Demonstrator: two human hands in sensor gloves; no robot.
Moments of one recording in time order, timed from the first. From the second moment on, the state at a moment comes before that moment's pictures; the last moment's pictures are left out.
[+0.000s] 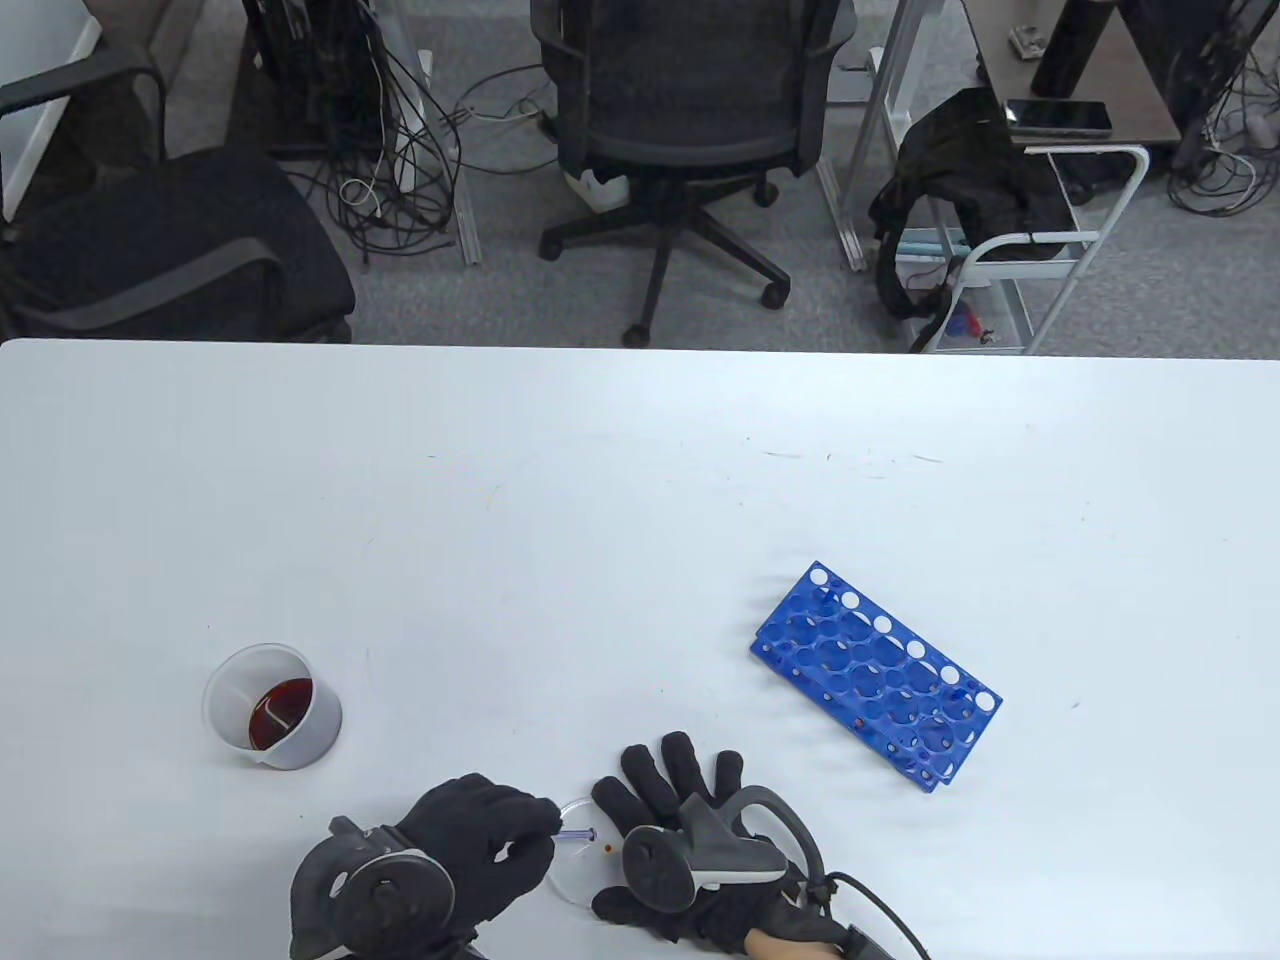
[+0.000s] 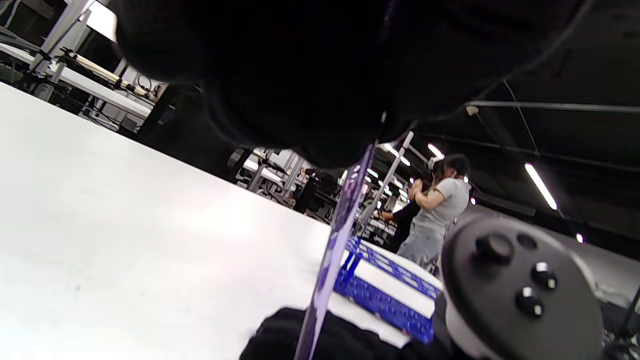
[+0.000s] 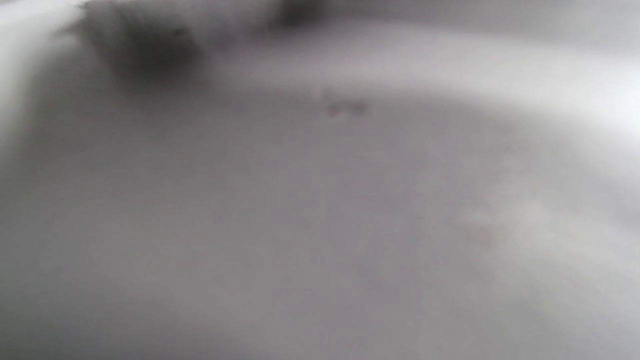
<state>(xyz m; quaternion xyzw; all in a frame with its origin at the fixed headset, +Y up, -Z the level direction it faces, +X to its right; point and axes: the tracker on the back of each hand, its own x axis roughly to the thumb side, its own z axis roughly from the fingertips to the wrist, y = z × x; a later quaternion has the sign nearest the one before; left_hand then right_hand) -0.190 -0.679 -0.093 0.09 -0.23 0.28 0.93 0.039 -0.815 -0.124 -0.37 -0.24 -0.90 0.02</state>
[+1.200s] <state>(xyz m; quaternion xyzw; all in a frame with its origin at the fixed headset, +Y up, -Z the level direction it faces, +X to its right) -0.205 -0.668 -0.087 0.11 -0.22 0.32 0.91 -0.024 -0.696 -0.081 -0.33 0.15 -0.92 -0.16</state>
